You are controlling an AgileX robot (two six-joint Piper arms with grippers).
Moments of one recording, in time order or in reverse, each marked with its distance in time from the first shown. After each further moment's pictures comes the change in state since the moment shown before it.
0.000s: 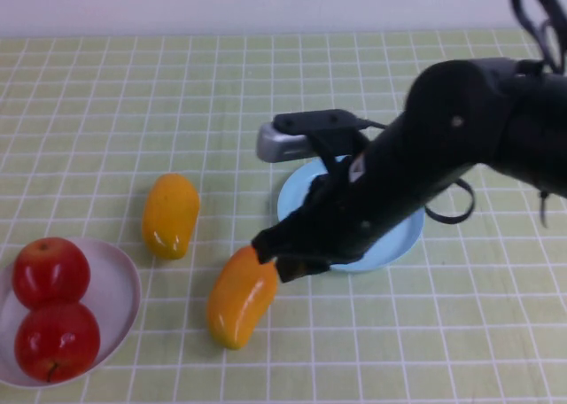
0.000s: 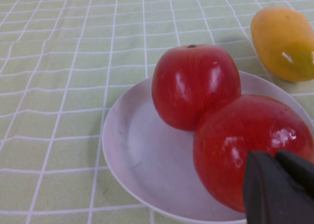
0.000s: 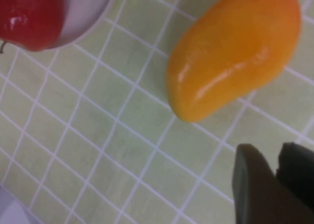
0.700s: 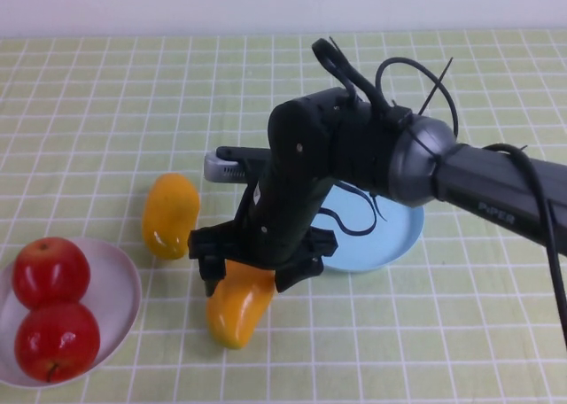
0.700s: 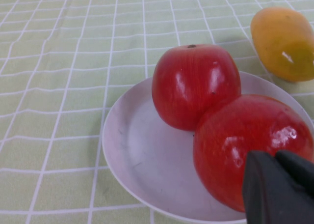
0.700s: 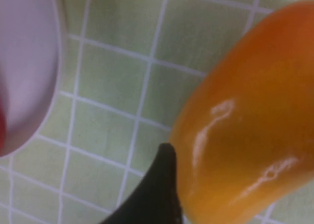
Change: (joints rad) right arm 0.075 0.396 -0.366 -0.106 0.104 0.415; left arm 0.000 0.000 0.000 0.000 0.000 0.000
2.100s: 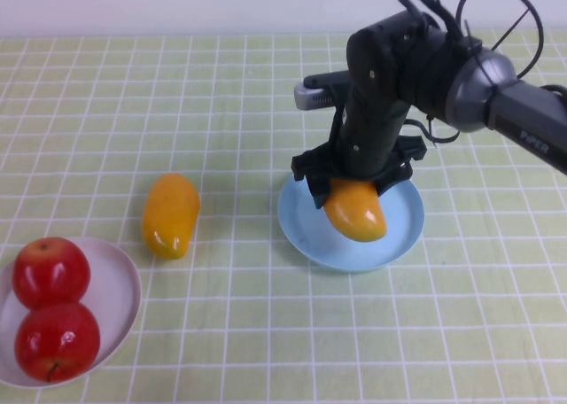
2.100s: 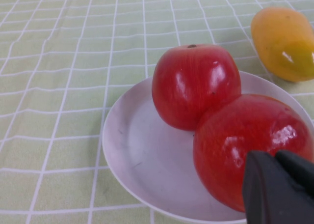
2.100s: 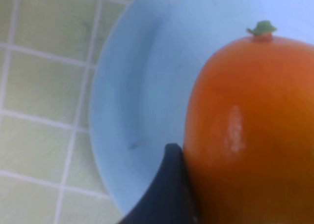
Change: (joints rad) right arm -0.223 0.081 -0.177 -0.287 0.127 -0.120; left arm 0.000 0.000 0.000 0.000 0.000 0.000
